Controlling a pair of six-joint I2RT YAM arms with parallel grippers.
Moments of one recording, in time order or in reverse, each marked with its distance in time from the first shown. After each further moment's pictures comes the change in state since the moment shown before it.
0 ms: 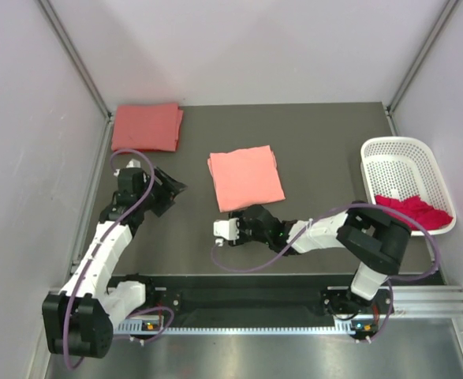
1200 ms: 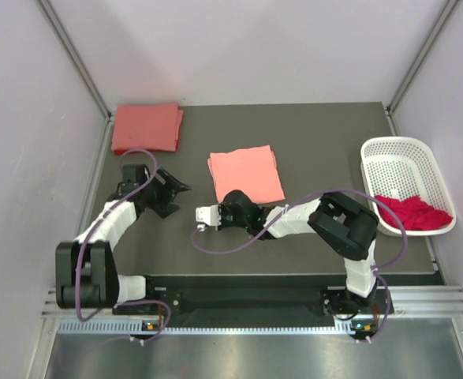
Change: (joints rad) left arm 0.101 0.251 0.012 0.074 0.168 -0.005; right arm -0.039 0.266 0.300 -0.037 -0.031 -0.024
